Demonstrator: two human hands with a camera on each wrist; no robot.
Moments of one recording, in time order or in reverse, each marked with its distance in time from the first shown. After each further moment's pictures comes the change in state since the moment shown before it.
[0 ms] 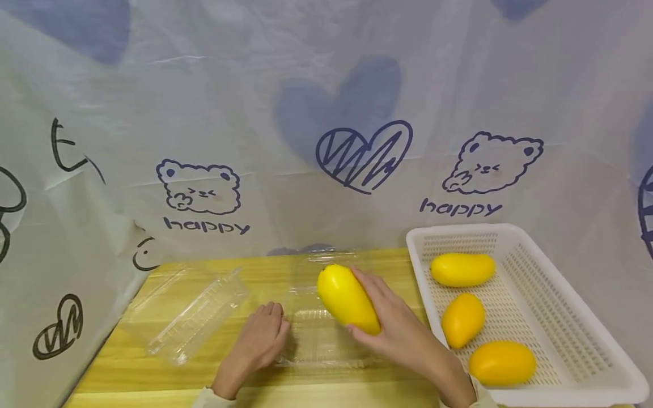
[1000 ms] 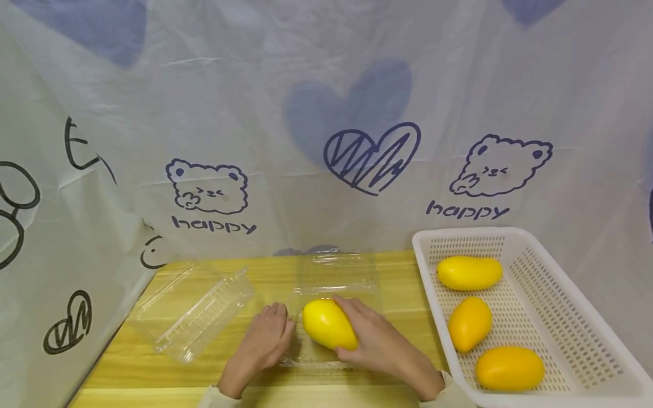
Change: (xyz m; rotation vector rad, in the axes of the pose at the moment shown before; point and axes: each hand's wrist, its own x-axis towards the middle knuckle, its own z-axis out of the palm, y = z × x) left_hand -0.002 0.000 -0.003 0.005 -0.009 -0.031; right_hand 0.008 0.004 0.056 0.021 -0.242 0.052
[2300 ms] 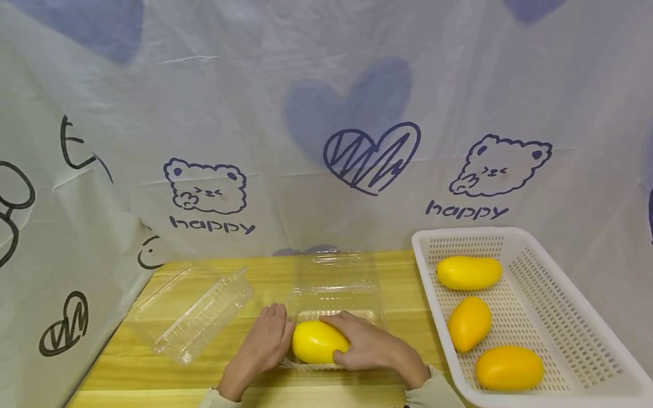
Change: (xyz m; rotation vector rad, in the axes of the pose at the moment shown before) left_hand -0.002 0.004 -0.001 -0.042 0.070 0.051; right_hand 0.013 0.009 0.014 0.106 -0.282 0.019
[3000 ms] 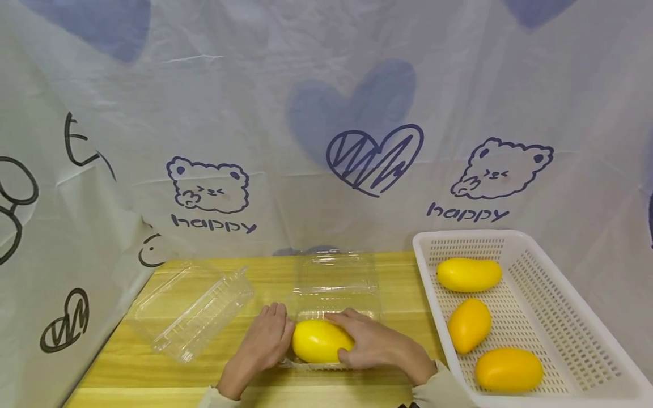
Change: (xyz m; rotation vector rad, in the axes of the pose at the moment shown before) left_hand -0.001 -0.002 -0.002 0.025 -0.002 -0.005; right_hand -0.003 -0.005 -0.012 -0.035 -0.031 0.024
